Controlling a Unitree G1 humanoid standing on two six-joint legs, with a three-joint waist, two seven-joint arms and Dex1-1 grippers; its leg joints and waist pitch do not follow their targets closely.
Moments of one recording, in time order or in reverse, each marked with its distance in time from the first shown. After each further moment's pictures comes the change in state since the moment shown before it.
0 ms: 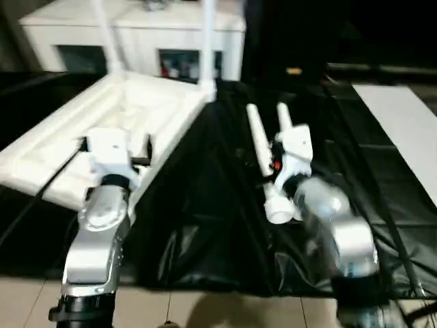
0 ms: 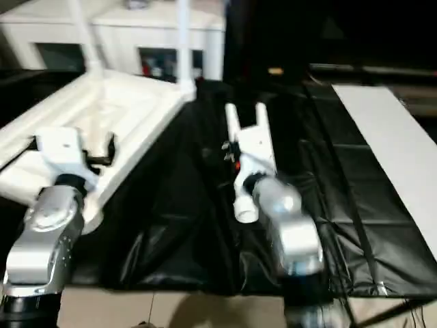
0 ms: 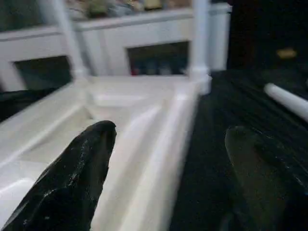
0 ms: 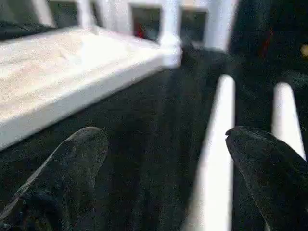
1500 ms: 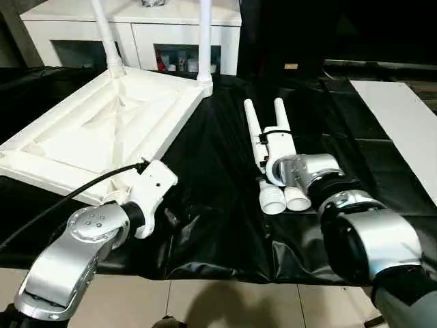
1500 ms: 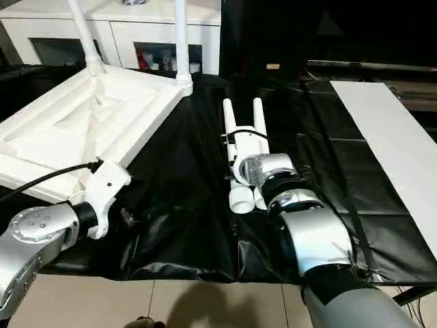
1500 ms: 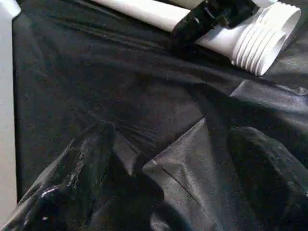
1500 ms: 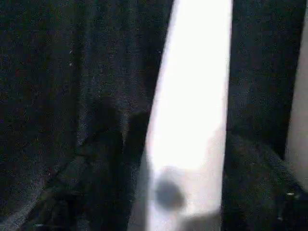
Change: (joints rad) left arm 0.072 0.351 -0.201 -0.259 -0.188 0.389 -0.509; right arm -0.603 -0.017 -0.180 1.211 0.024 0.015 -0.069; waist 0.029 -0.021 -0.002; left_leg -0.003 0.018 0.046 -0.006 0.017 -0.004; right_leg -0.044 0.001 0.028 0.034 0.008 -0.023
